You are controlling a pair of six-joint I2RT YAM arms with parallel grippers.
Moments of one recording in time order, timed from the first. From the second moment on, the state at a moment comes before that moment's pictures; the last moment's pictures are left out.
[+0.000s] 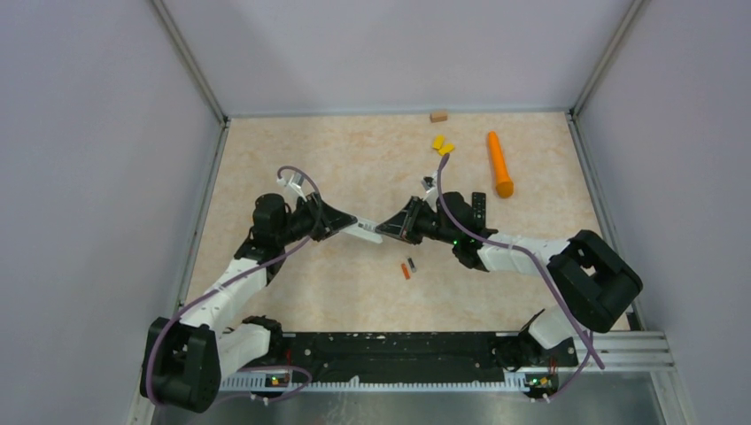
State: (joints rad) left arm -0.24 1.05 0.50 0.24 0.64 -0.93; right arm 0.74 1.51 0.66 0.55 -0.32 1.14
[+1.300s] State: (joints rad) left arm -0.23 1.02 0.49 0.26 0.63 -0.96; right arm 0.74 1.49 0.67 0.53 -0.31 1.12
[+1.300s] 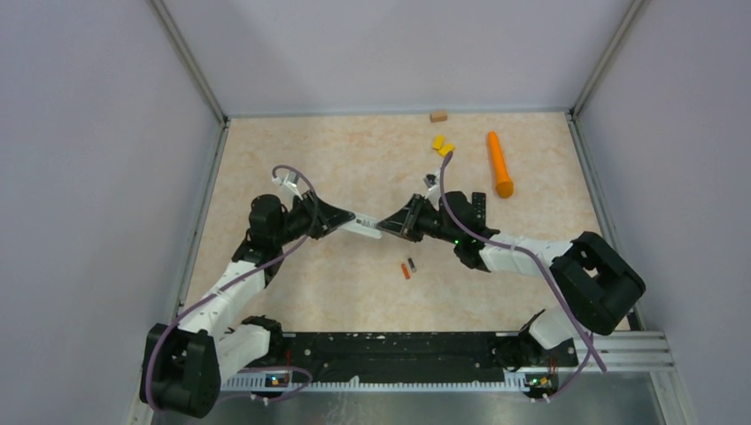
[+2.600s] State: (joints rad) left arm -0.25 1.09 0.60 0.04 0.66 -0.89; right arm 0.71 1.59 0.53 1.26 -0.44 1.33
